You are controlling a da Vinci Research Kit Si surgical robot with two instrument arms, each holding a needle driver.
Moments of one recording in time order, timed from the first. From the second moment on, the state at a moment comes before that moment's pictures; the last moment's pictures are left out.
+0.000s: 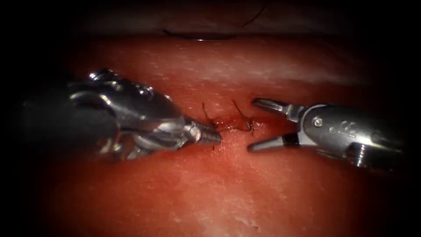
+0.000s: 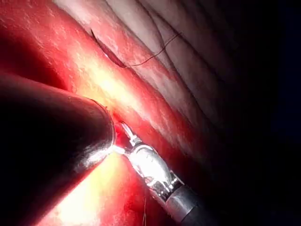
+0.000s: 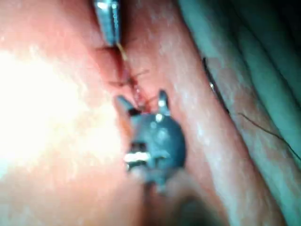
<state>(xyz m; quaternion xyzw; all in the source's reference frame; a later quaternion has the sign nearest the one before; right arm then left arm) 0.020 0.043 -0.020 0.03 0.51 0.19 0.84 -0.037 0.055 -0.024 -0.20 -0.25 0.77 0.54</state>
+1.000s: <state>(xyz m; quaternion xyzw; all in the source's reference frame) 0.025 0.042 -0.018 0.03 0.52 0.14 0.84 -0.037 0.055 -0.025 -0.21 -0.25 0.78 0.54</state>
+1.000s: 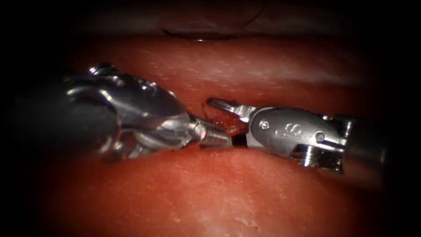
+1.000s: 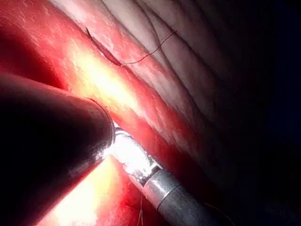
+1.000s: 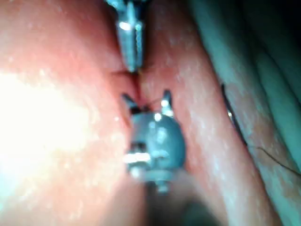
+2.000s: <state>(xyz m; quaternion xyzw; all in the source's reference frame) 0.015 0.046 -0.026 -0.04 0.46 0.23 0.86 -0.018 0.059 -0.022 -0.22 -0.20 0.80 0.52</state>
